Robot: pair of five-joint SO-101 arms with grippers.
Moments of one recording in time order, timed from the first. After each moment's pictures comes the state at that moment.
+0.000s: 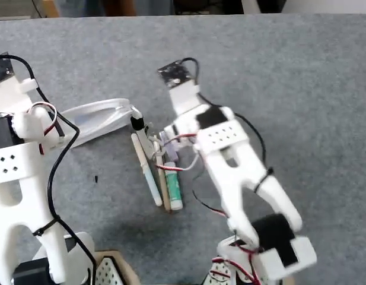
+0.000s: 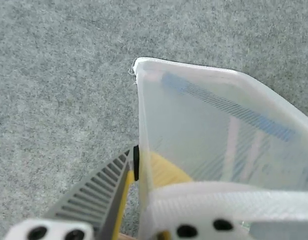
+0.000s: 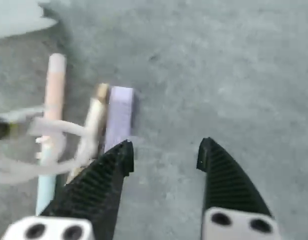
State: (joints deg) left arm -18.9 -30.2 7.8 97.5 14.3; right arm -23.6 -5.8 25.9 56.4 9.1
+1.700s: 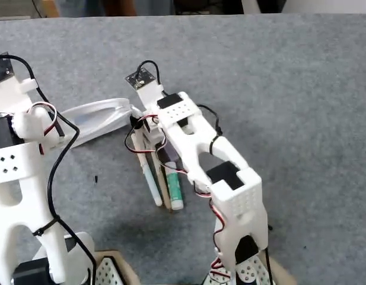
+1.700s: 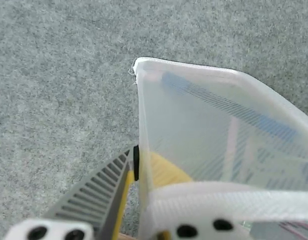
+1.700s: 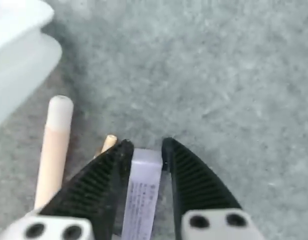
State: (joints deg) left arm -19.0 -30.2 7.8 97.5 14.3; right arm -27.9 29.9 -1.7 57.9 9.1
